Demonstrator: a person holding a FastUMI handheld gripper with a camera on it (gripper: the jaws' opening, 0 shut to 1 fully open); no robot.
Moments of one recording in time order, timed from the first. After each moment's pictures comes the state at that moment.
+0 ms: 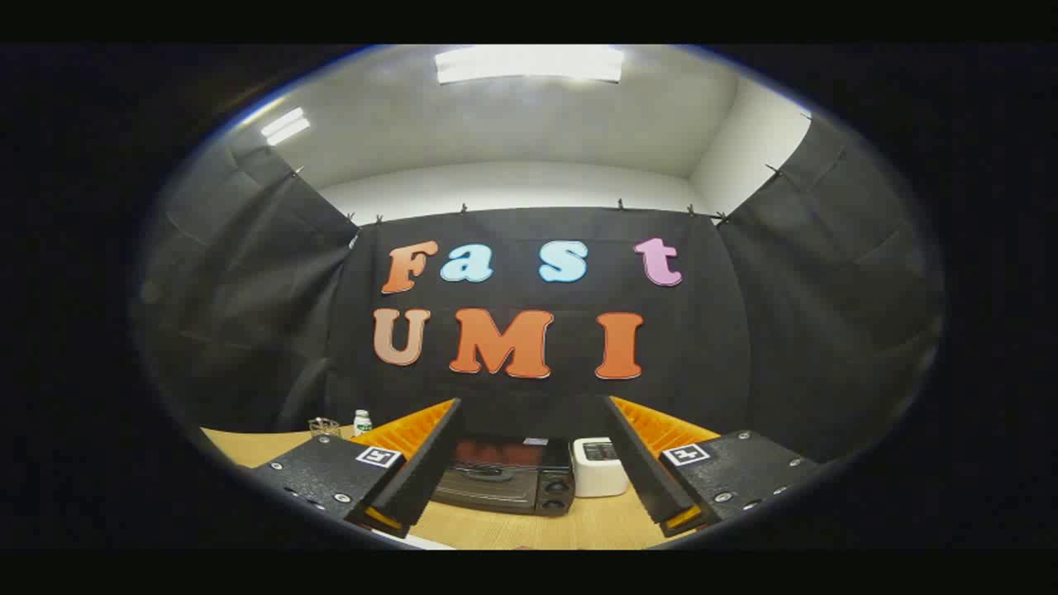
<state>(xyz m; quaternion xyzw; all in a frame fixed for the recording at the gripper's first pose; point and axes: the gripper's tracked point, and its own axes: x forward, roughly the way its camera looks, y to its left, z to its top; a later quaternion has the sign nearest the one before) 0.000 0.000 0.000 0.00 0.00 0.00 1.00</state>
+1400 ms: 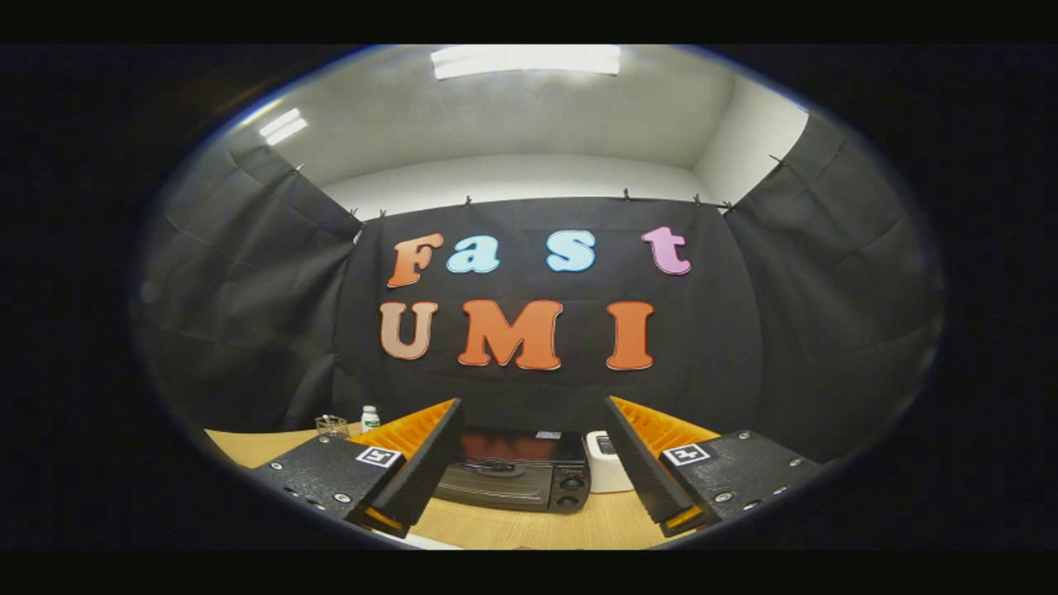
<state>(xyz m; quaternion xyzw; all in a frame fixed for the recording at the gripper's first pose) 0.017 0.016 -0.026 0.01 0.02 0.01 1.00</state>
